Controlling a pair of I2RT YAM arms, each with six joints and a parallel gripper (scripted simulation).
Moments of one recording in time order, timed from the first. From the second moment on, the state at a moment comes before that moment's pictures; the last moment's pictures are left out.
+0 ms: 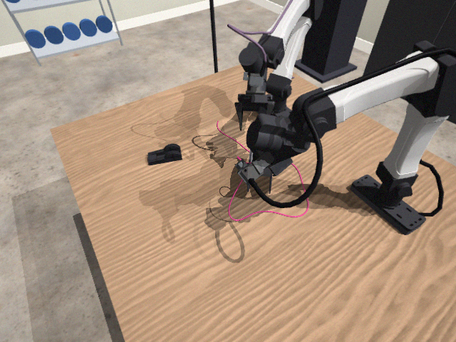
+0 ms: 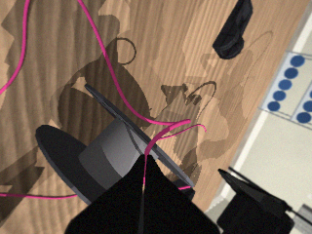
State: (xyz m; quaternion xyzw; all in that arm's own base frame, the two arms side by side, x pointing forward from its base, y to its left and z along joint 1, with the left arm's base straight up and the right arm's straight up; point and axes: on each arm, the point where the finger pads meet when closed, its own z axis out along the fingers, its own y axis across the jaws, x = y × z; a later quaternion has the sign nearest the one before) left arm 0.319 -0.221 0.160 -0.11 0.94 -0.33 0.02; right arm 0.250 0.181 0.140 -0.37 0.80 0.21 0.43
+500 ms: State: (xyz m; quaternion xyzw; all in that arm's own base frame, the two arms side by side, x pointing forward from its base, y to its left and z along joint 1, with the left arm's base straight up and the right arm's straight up) left arm 0.319 -0.220 0.162 -0.11 0.94 -0.33 0.02; right arm 0.250 0.181 0.140 -0.37 0.80 0.21 0.43
